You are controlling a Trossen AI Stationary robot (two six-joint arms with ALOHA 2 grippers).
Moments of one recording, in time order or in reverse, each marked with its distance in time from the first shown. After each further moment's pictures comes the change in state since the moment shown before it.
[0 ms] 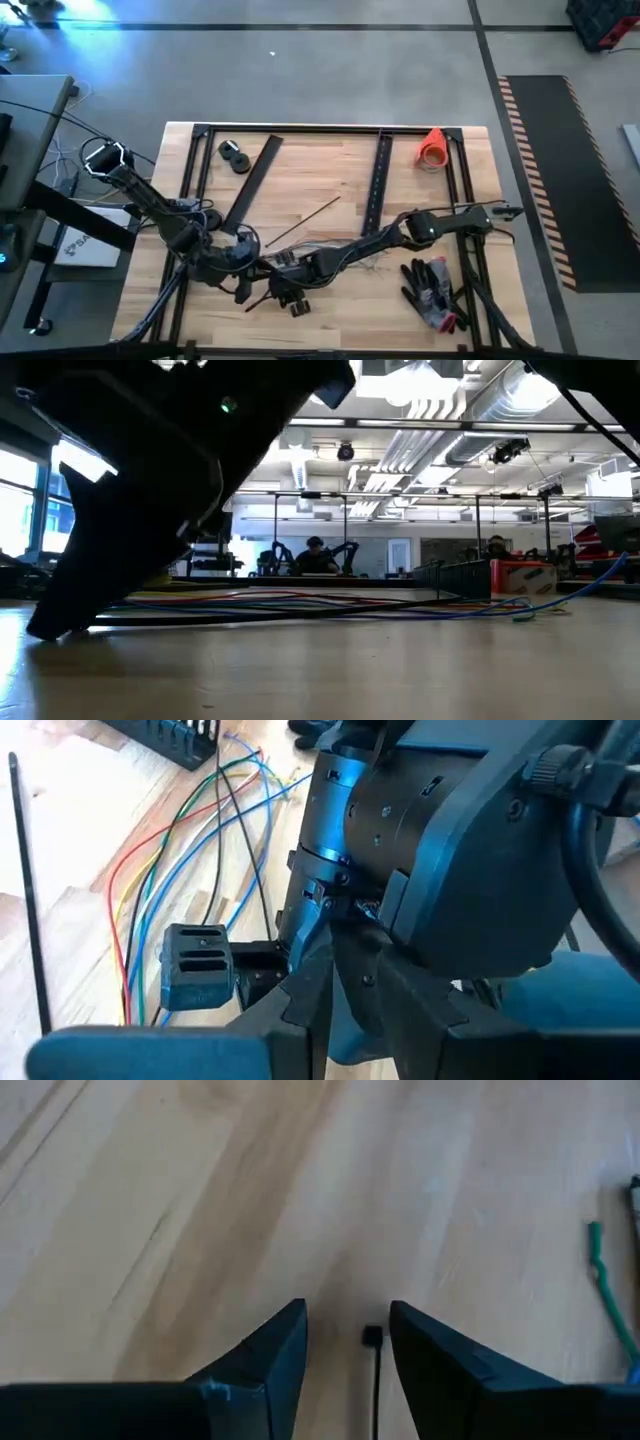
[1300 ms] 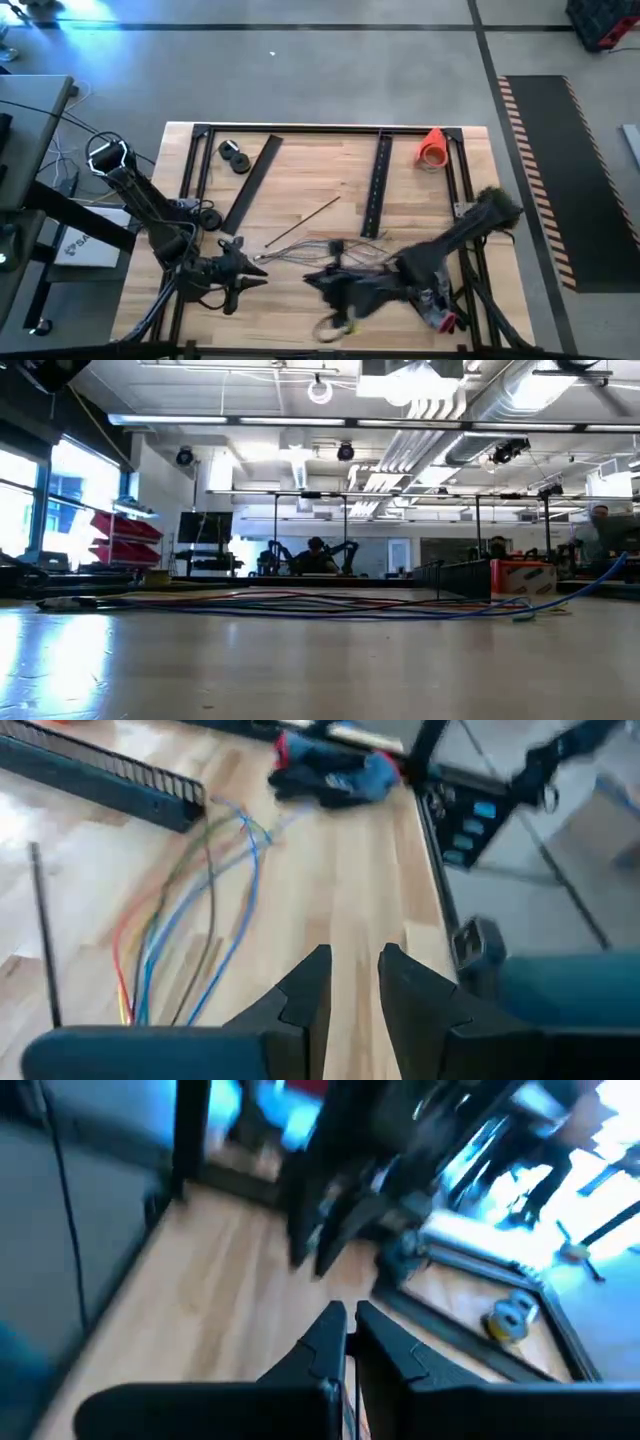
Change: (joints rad) left arm -0.155 0.029 0.001 0.031 -0.160 0.160; right arm 0.308 -0.776 -0.482 0.216 0.633 0.016
